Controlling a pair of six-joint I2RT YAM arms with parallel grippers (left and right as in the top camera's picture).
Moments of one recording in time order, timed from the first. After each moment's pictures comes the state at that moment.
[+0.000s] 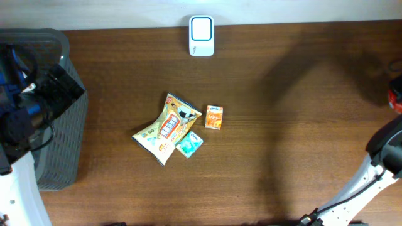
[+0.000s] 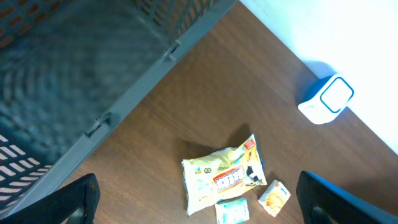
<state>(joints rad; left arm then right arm) 0.19 1.42 2.08 -1.57 -0.03 -0.55 -0.69 2.39 2.21 -1.10 0.27 0.40</state>
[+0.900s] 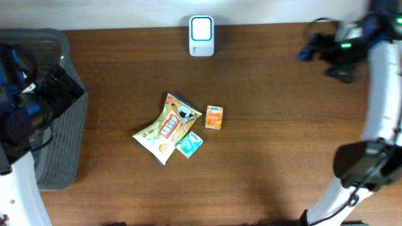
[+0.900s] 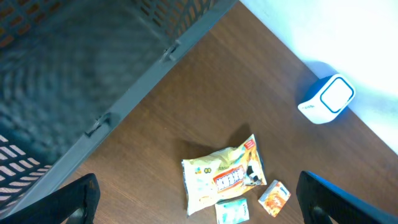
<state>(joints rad) 0.19 1.42 2.08 -1.57 -0.03 -0.55 -0.21 2.00 2.22 -1.51 -0.41 0.14</state>
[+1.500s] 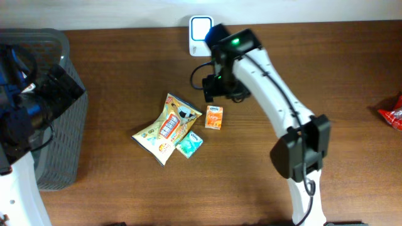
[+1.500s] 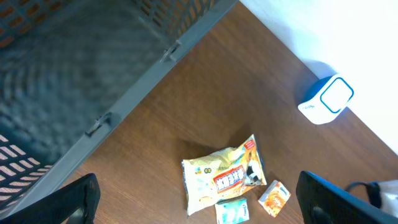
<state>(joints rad) 0.19 1.42 2.08 -1.57 -0.03 -0.55 0.48 2.23 2.21 -1.51 -0.04 0.37</state>
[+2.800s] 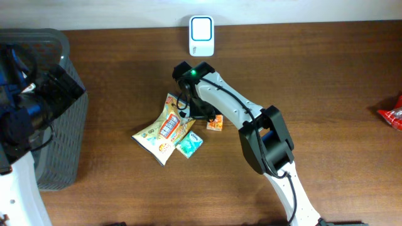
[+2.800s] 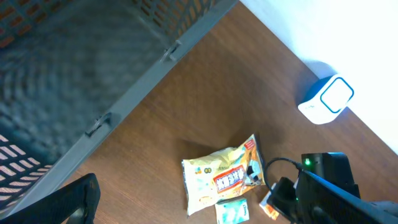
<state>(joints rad) 0.19 1.42 2.08 -1.57 -0.03 -0.55 0.61 2.44 2.11 -1.35 0.12 0.65</state>
